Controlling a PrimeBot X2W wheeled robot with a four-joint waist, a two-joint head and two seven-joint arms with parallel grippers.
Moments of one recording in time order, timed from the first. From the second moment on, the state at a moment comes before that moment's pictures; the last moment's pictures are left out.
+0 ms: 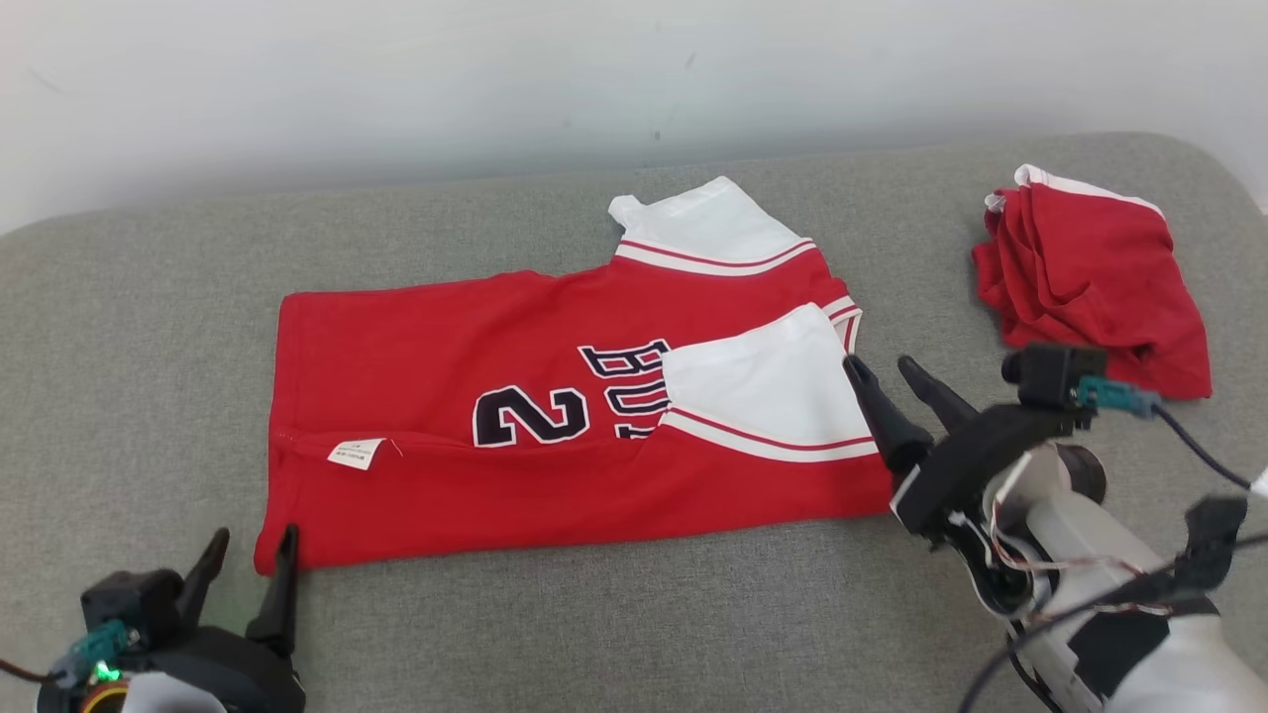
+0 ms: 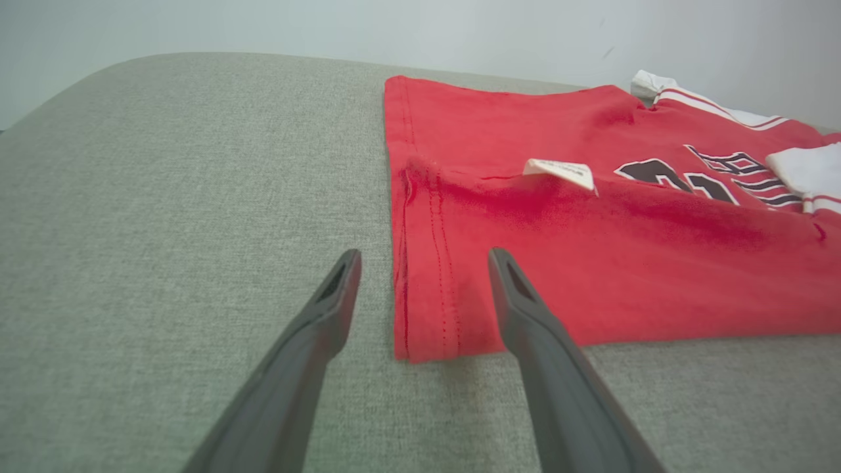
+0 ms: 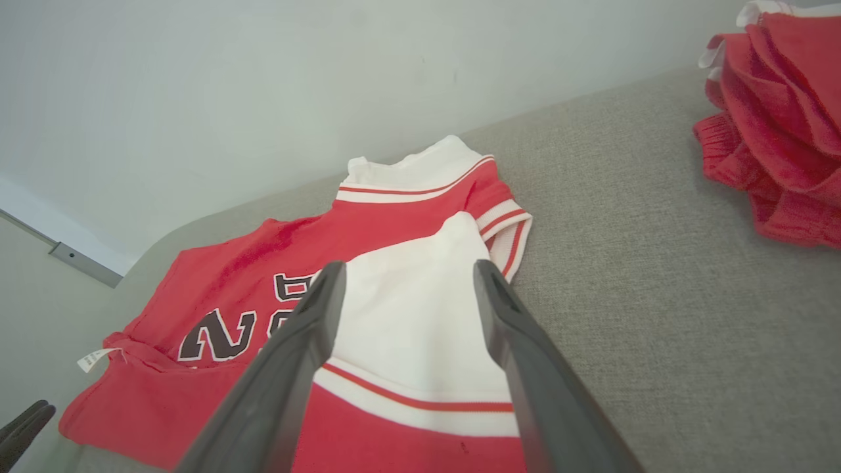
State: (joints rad) left arm -0.44 0.28 -0.19 0.65 -0.41 -0.09 -0.25; right arm -0.68 -0.35 0.75 0.60 1.00 0.13 -0.07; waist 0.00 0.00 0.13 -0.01
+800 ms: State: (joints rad) left arm -0.38 0.25 -0.14 0.62 -0.40 -0.04 -0.26; right arm -0.54 -0.42 0.77 0.56 0.86 0.13 -0.09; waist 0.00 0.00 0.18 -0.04
